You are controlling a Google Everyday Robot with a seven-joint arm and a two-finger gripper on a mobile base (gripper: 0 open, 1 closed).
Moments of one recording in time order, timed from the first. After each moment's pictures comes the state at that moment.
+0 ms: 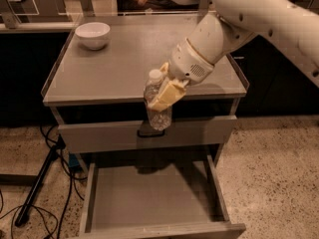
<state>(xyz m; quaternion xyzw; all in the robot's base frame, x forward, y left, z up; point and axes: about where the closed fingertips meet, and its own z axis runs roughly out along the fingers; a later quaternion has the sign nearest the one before) 0.522 -0.001 0.879 -0.70 0.64 0.25 0.22</state>
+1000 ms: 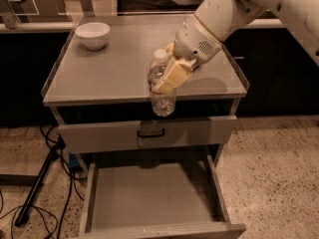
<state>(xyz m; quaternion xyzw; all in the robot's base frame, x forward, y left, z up) 0.535 -0.012 0.920 -0.71 0.63 0.24 0.22</state>
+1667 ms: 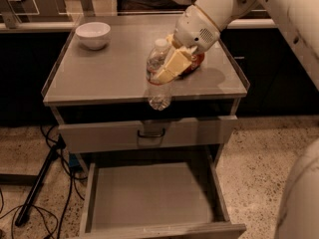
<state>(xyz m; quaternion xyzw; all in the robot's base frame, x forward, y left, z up) 0.555 -0.012 0.930 -0.71 0.60 0.30 0.21</state>
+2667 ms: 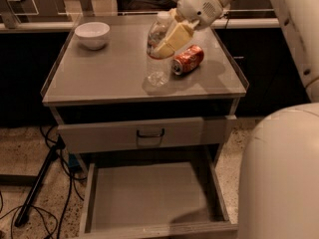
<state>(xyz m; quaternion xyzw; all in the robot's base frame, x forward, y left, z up) 0.600 -0.013 0.970 -0.71 0.59 0.29 0.25</state>
